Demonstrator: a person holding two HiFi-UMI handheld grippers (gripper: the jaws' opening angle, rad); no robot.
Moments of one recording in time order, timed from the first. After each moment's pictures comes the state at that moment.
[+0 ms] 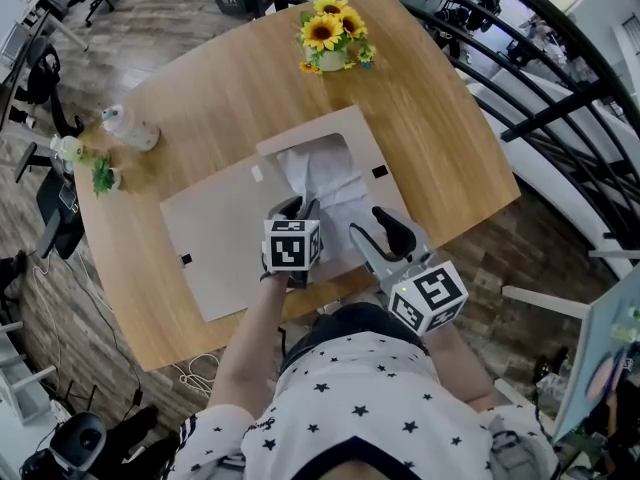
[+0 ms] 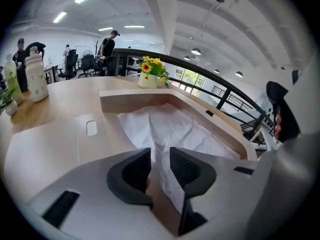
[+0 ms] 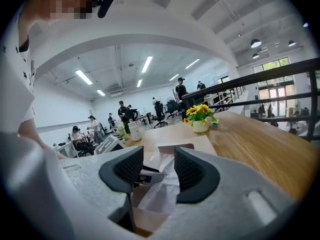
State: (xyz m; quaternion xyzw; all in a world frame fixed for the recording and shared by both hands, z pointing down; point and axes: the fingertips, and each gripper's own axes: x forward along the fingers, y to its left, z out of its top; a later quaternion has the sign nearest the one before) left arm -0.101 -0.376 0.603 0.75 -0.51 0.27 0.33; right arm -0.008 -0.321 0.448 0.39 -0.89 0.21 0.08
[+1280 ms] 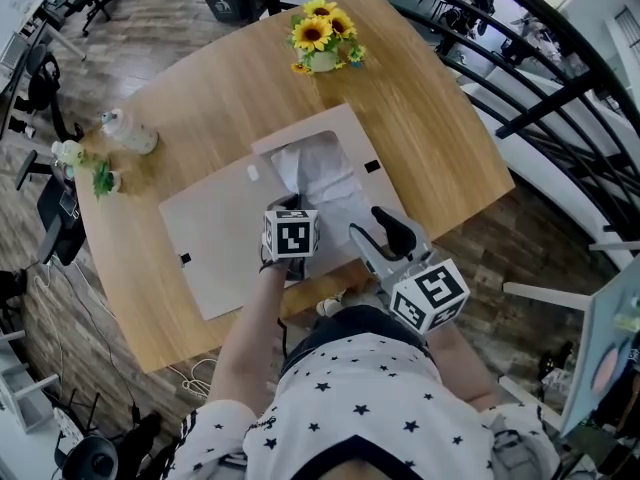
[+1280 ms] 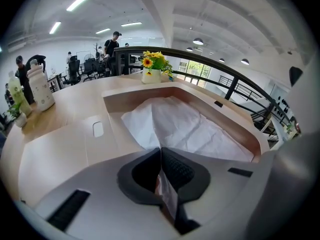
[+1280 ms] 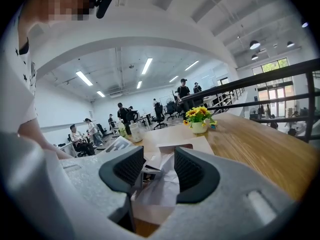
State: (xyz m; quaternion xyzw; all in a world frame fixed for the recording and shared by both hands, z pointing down) left arm -0.109 -0.381 0.612 0.72 -0.53 0.32 0.31; right arm 0.002 -0.304 0.440 0.39 -0.89 0.21 0.07
